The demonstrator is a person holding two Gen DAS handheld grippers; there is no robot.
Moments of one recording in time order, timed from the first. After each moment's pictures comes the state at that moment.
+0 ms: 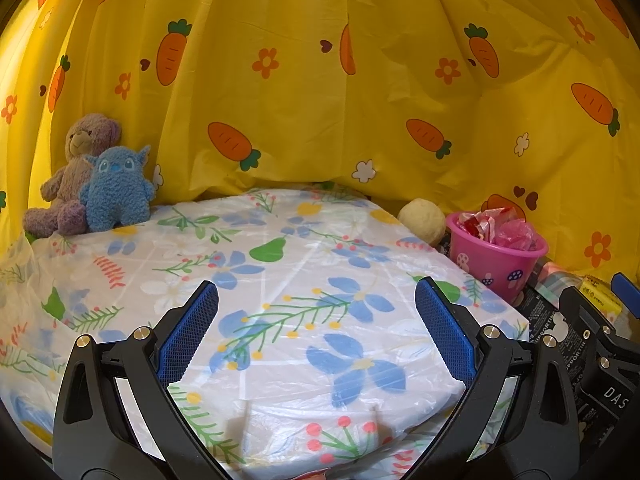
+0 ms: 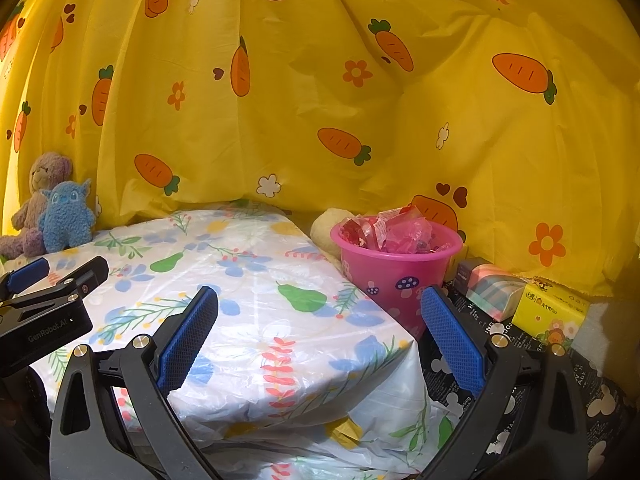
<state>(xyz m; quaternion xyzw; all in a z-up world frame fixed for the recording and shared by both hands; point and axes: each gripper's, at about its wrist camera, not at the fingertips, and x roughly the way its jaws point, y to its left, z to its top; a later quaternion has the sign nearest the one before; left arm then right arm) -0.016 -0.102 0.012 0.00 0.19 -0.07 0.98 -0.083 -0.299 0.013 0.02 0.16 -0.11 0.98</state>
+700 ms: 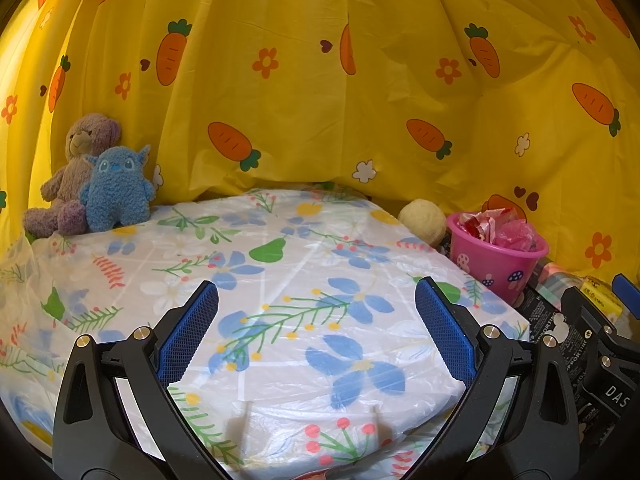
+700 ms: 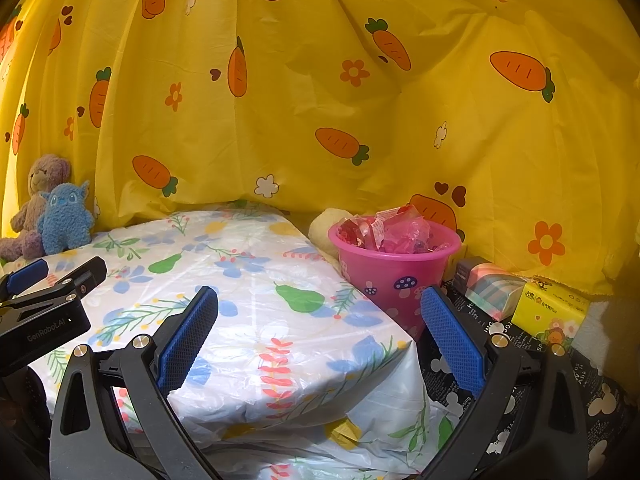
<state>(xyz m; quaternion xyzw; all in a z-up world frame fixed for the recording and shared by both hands) -0.015 -0.102 0.012 0.00 0.19 -0.07 0.98 -0.082 -0.303 0.012 0.03 0.17 -0.11 0.98</state>
